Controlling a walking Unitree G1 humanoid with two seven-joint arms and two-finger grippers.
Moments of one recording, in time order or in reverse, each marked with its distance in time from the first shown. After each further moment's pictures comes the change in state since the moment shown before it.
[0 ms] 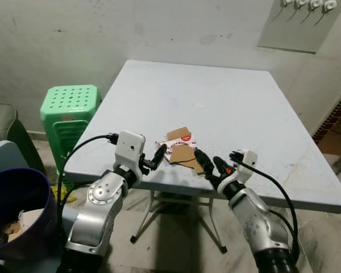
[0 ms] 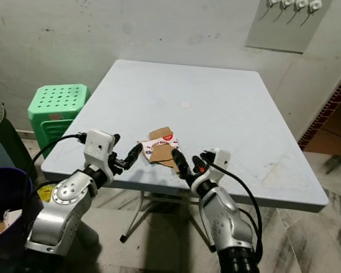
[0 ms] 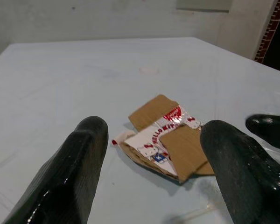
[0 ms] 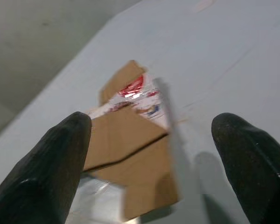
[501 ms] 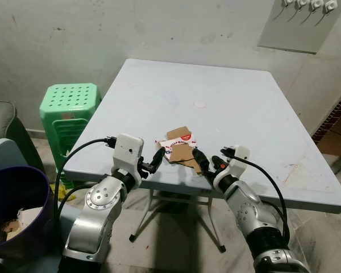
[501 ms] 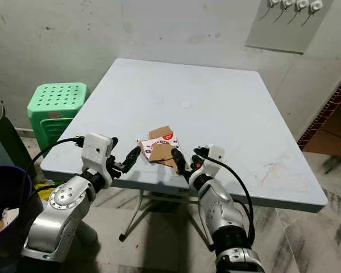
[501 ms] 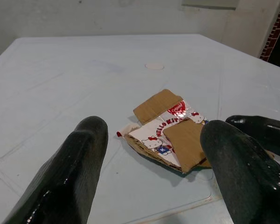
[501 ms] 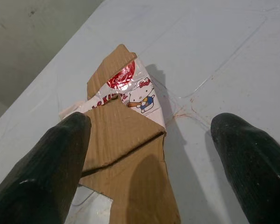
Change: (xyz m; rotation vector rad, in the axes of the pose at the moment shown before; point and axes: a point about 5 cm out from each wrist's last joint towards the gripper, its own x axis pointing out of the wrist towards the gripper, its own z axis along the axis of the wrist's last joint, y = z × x) left arm -0.006 0.000 0.000 -0.007 0.014 0.024; right arm 0.022 -0.001 -0.010 0.056 0.059 -0.011
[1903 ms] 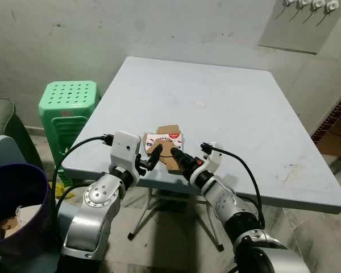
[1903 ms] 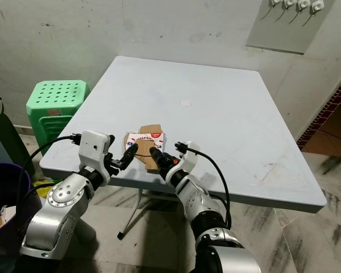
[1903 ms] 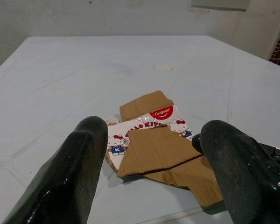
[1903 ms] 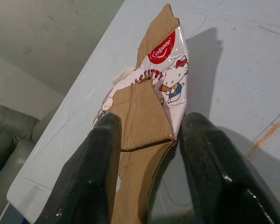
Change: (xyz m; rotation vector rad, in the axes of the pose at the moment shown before) left arm 0.001 0.005 0.005 0.005 -0.006 0.032; right arm 0.024 0.045 -0.022 0.172 0.101 0.166
